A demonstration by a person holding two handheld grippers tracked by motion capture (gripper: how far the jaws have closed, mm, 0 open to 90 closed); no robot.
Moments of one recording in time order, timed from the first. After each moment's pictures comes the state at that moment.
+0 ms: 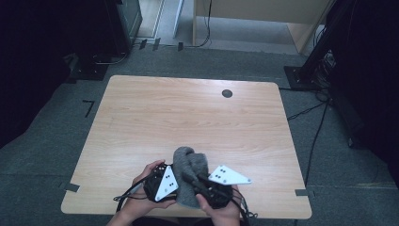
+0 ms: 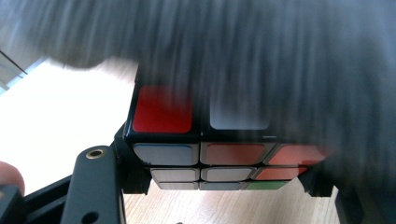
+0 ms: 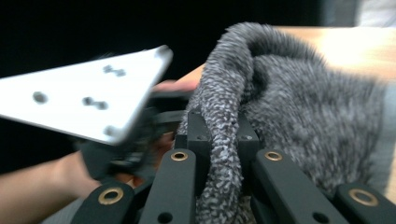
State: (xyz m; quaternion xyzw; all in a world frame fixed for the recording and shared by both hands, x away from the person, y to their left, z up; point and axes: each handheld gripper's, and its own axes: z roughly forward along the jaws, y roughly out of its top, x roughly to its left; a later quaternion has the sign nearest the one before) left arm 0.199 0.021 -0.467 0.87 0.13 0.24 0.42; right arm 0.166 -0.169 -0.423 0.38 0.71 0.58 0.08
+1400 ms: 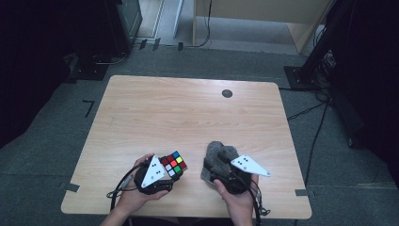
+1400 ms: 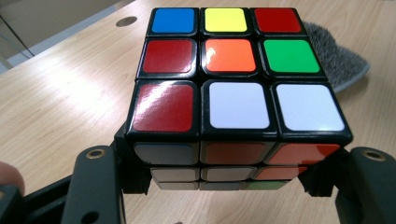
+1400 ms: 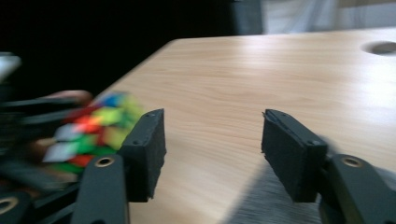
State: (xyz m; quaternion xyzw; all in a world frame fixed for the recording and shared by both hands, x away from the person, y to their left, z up) left arm 0.221 0.047 -0.464 0.84 0.20 0.22 0.45; right arm 0.190 -0.215 -0.428 0.48 0.66 0.56 0.17
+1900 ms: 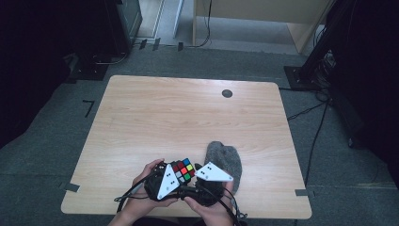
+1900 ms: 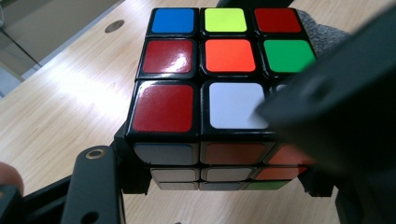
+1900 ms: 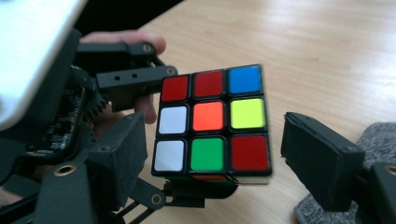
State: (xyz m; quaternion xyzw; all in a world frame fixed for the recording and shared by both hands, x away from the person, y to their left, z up) left arm 0.202 0.018 -0.465 0.86 0.15 0.25 0.42; right arm 0.177 -0.149 -0.433 0.45 0.75 0.47 0.15
